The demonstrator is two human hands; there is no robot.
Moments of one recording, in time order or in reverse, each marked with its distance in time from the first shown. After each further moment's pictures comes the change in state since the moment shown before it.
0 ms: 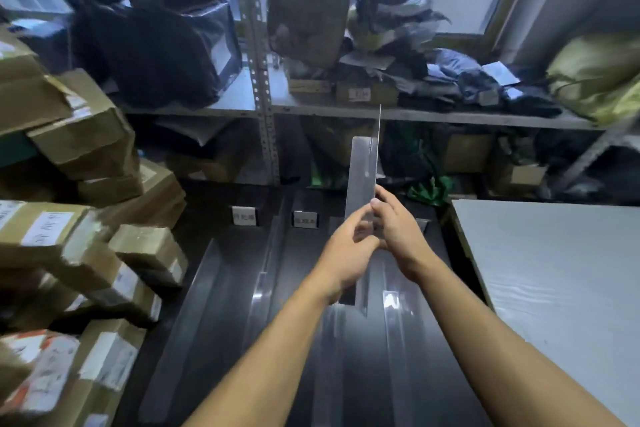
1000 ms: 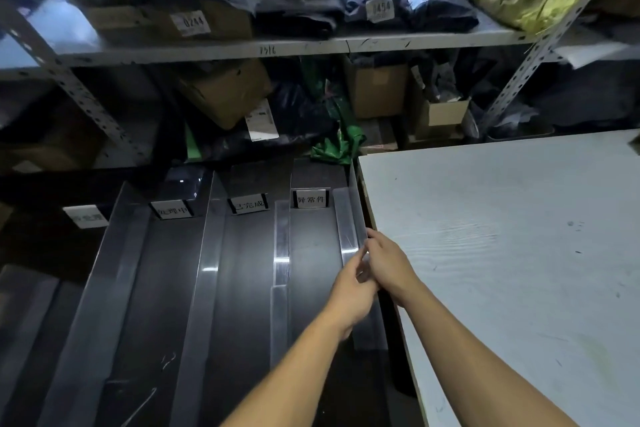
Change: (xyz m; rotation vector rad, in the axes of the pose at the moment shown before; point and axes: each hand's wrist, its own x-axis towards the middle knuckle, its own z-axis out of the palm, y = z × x) left_hand 0.130 -0.137 0.282 -0.023 -0.148 -0.367; right_hand 0.052 0.192 -0.258 -0.282 0.175 0.375
